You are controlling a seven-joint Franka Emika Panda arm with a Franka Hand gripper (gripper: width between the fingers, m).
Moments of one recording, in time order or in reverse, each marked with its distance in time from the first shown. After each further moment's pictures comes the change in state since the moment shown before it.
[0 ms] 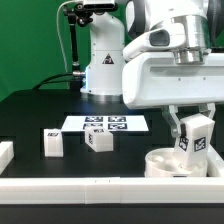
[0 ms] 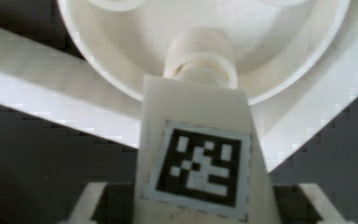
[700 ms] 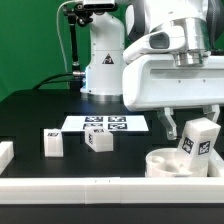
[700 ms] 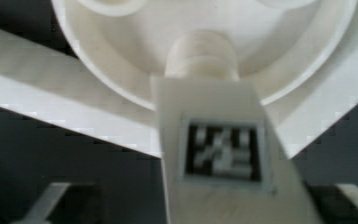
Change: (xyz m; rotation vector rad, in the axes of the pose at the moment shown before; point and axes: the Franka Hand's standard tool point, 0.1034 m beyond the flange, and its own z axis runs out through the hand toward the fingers) arm 0.001 0.000 0.000 -0.003 0.014 -0.002
